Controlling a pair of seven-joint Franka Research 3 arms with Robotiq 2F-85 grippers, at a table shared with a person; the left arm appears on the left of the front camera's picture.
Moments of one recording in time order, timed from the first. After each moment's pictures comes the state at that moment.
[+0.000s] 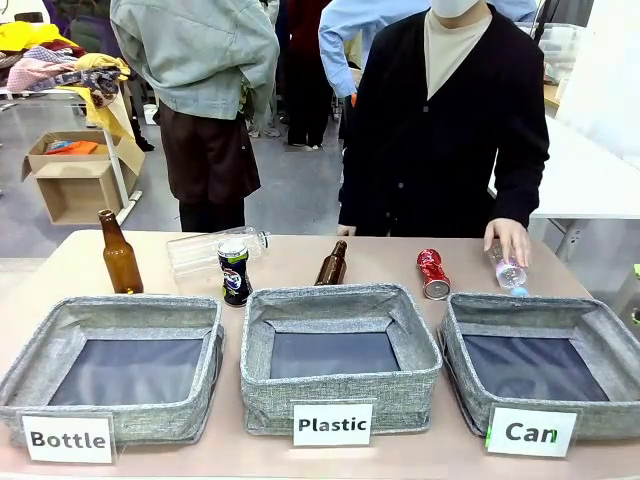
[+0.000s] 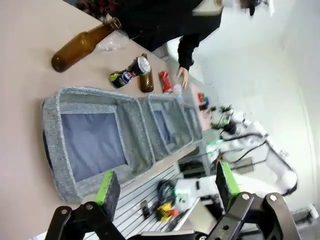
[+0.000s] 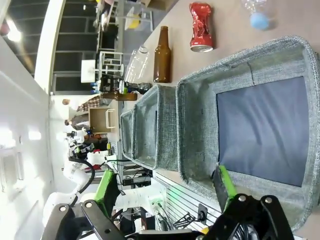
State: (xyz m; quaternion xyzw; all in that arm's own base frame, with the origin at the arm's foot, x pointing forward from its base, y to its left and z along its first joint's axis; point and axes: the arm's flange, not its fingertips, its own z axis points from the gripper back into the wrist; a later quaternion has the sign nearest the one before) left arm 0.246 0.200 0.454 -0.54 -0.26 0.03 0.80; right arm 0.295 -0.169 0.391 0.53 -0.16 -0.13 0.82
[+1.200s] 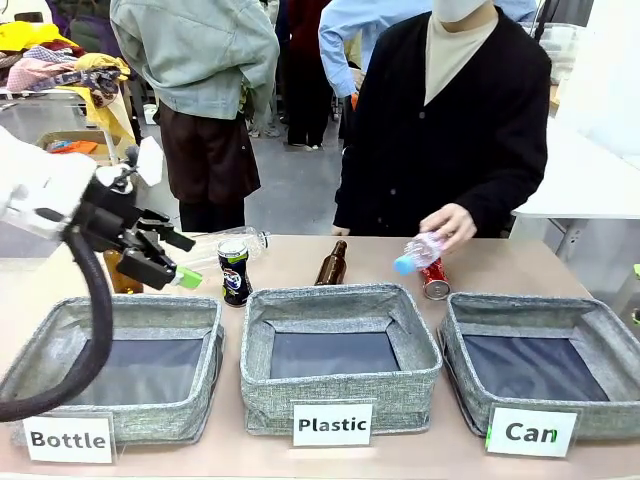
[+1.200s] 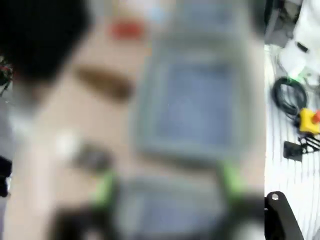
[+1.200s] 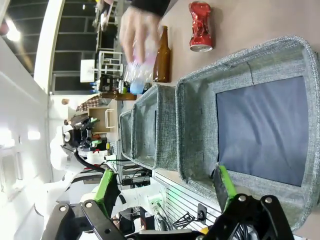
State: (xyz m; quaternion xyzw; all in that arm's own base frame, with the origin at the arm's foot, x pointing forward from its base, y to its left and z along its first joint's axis) left arm 0.377 -0.133 0.448 -0.23 -0.35 -0.55 0.72; right arm 0.295 -0.169 0.391 0.53 -0.16 -0.13 0.82
